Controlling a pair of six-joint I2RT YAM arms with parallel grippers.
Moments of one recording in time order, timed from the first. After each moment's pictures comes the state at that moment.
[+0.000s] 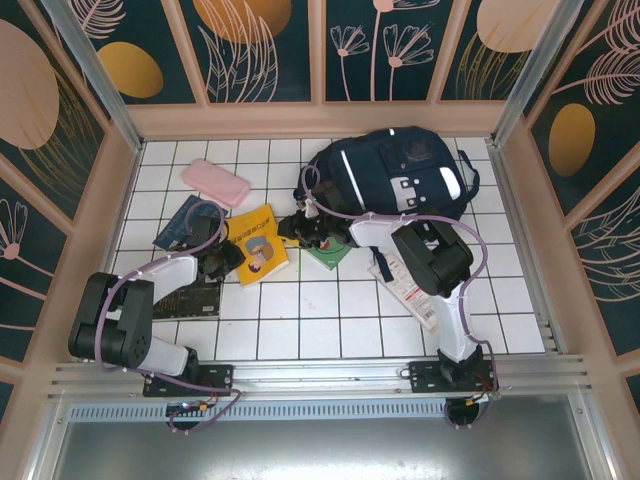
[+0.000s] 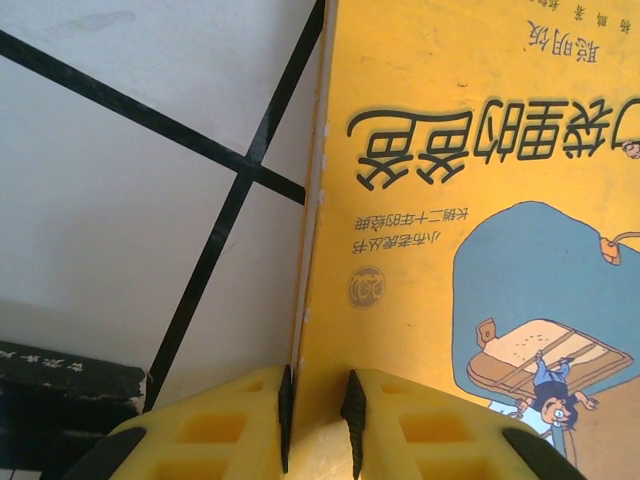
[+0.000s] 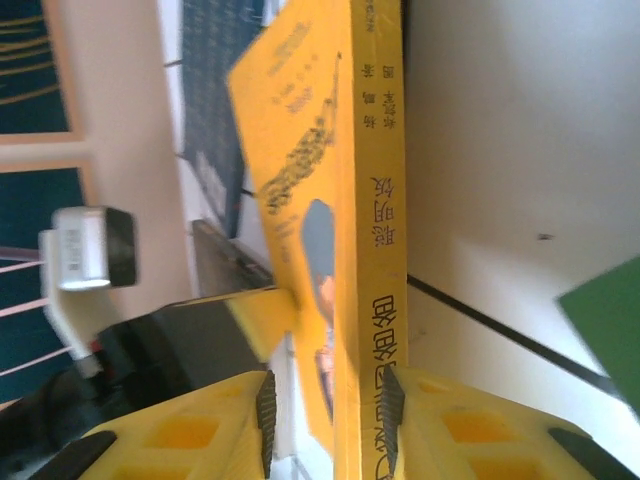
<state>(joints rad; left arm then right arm) -0.21 1.46 0.61 -0.19 0.15 -0.79 0.71 2.09 1.27 0.20 -0.69 1.06</state>
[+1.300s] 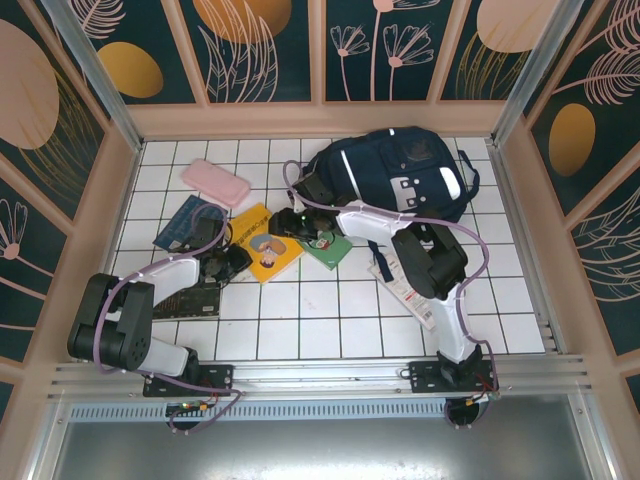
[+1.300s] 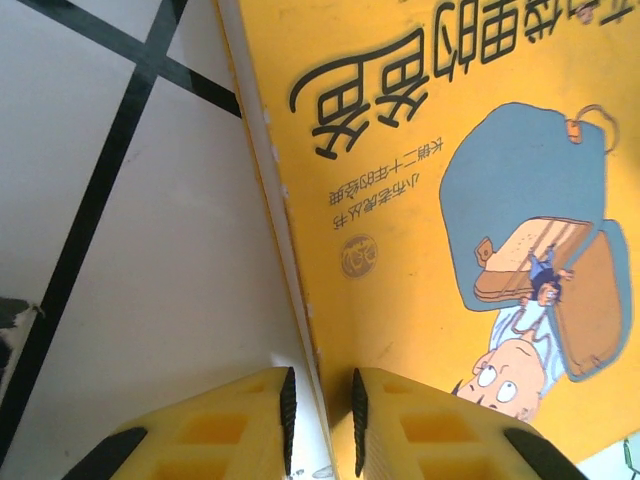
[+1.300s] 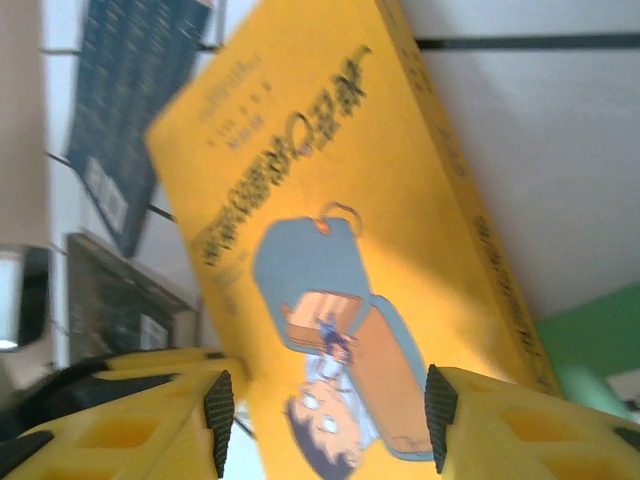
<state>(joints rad) -0.23 1.45 0.60 -0.21 0.23 -0.81 0.77 2.11 1.51 -0.28 -0.40 0.74</state>
